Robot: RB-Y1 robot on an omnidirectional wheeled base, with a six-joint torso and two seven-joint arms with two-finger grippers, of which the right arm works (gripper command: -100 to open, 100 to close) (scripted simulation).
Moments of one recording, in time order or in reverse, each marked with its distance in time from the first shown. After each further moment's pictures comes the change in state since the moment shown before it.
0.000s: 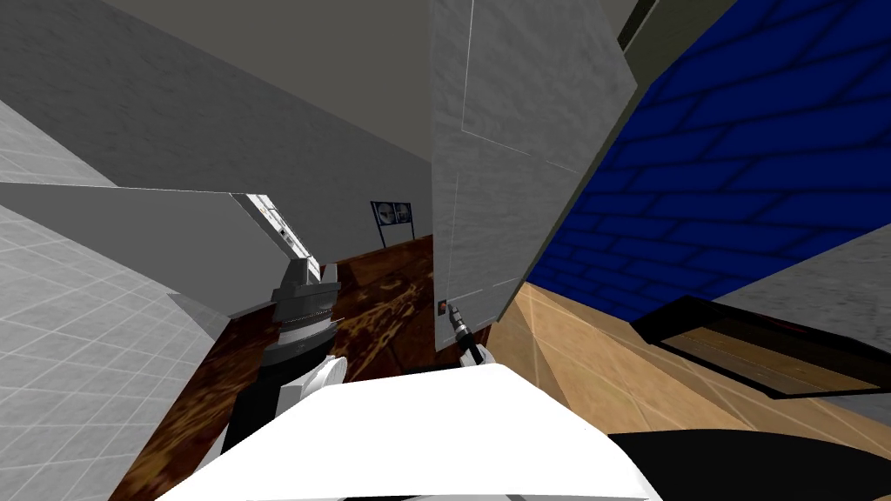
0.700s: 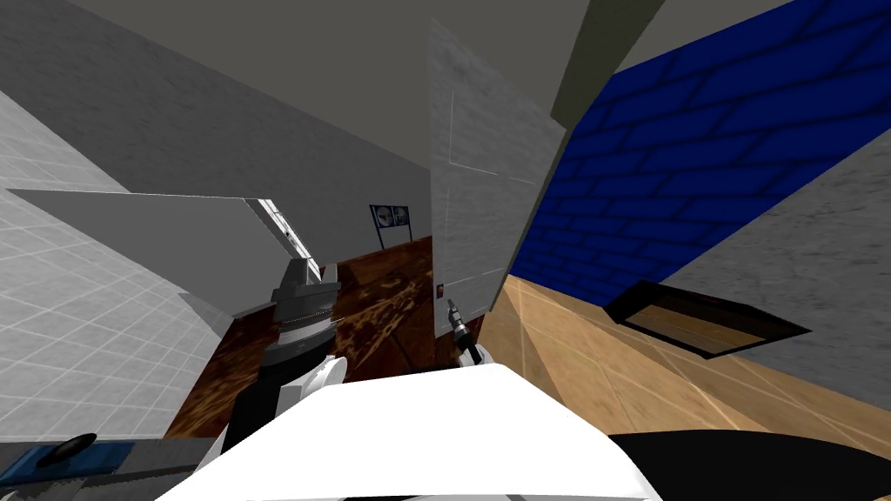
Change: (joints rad) arm 0.006 0.018 -0.012 -0.013 -0.012 0.017 -0.002
